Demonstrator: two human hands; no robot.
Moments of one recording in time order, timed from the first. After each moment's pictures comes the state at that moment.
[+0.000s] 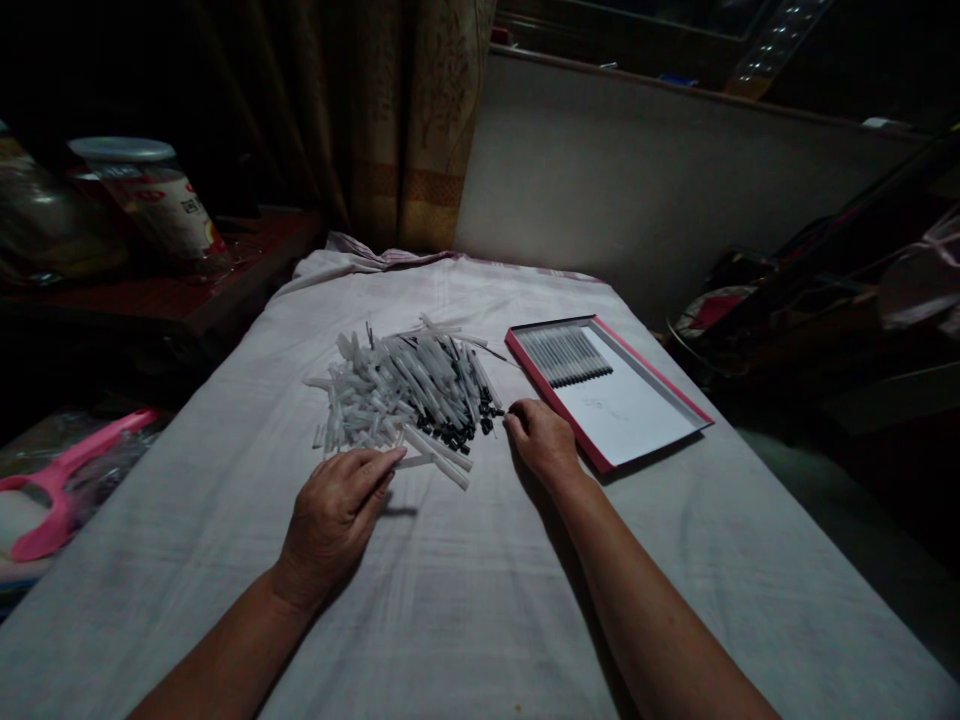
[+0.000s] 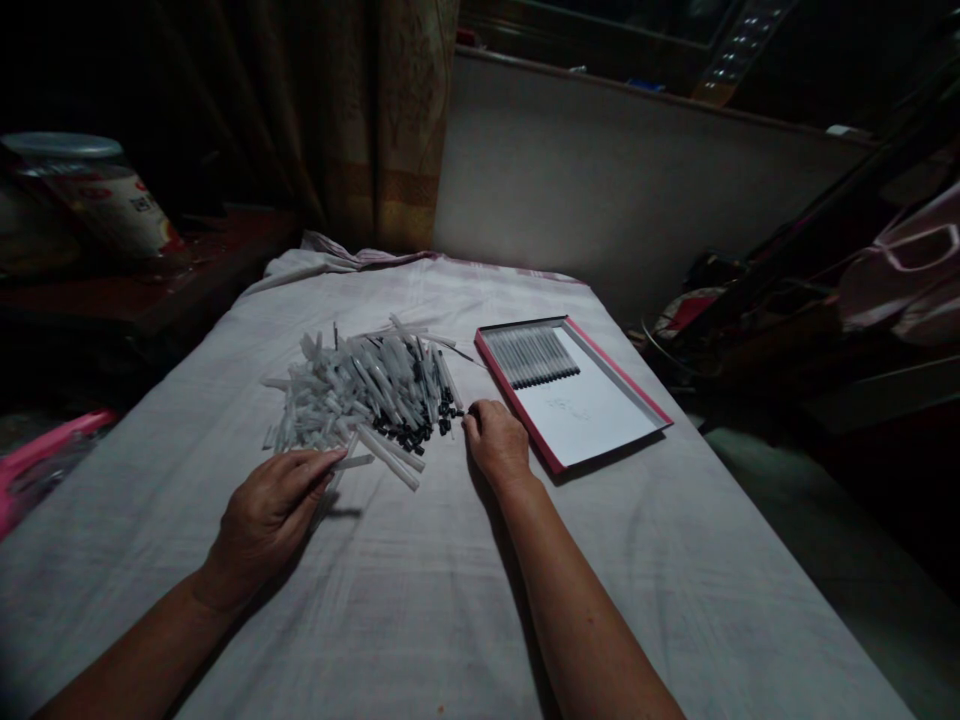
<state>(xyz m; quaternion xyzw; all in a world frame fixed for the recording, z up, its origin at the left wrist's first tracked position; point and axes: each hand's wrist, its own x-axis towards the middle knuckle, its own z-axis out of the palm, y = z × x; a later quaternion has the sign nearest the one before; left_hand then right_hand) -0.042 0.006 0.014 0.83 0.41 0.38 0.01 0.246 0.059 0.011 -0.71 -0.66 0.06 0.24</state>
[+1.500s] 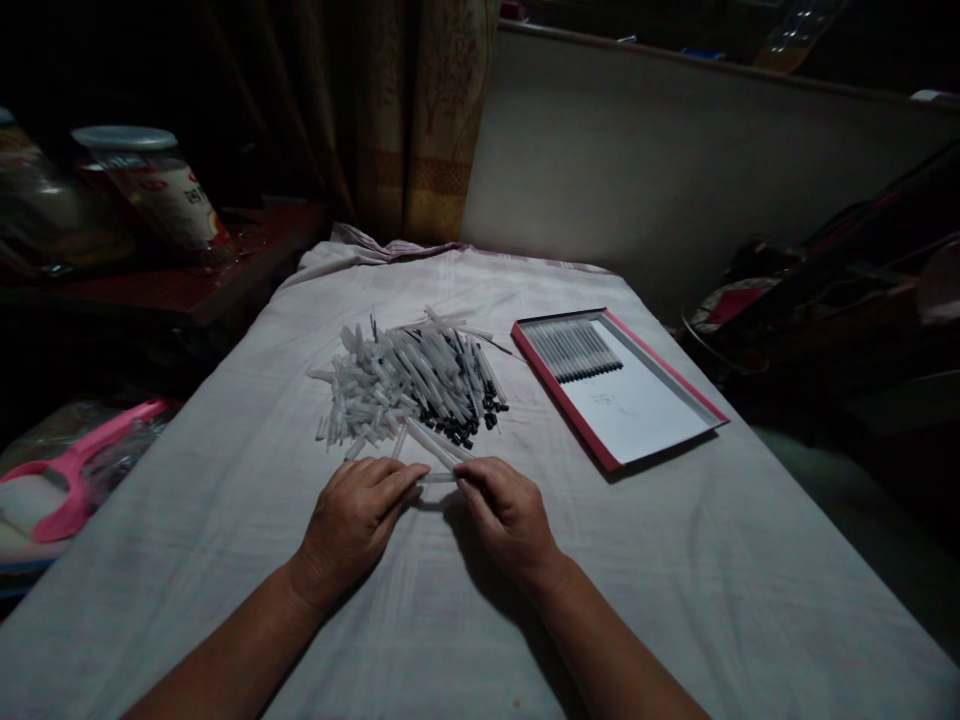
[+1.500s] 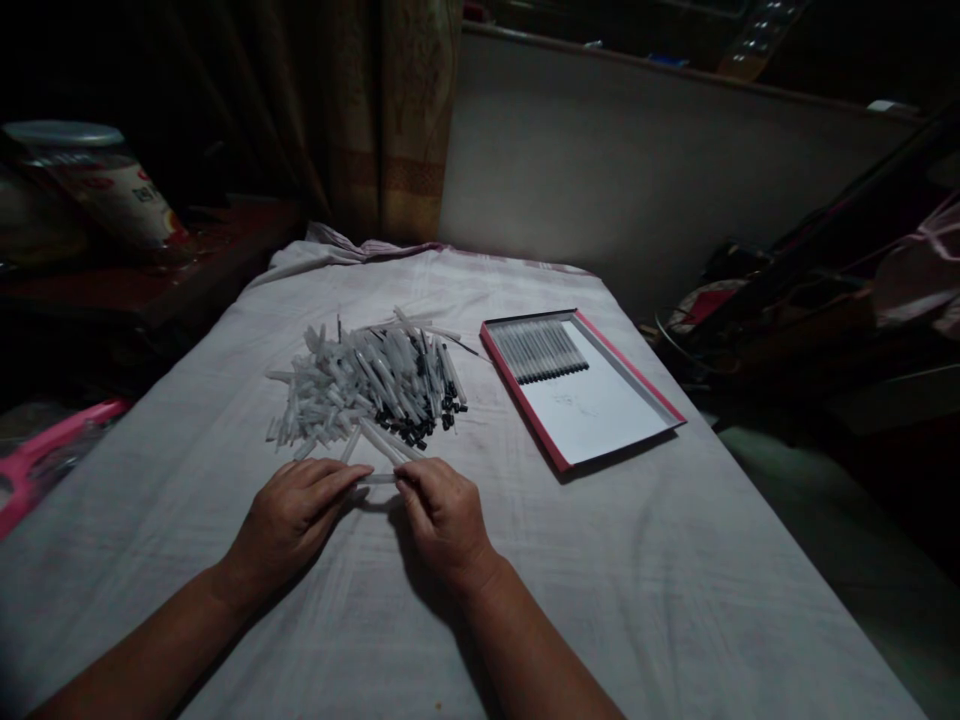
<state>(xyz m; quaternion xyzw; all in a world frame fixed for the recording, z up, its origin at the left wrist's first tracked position) -0.029 0.000 0.013 0.87 0.39 0.30 0.03 0.184 -0.018 0.013 -0.47 -0.72 0.22 0.46</state>
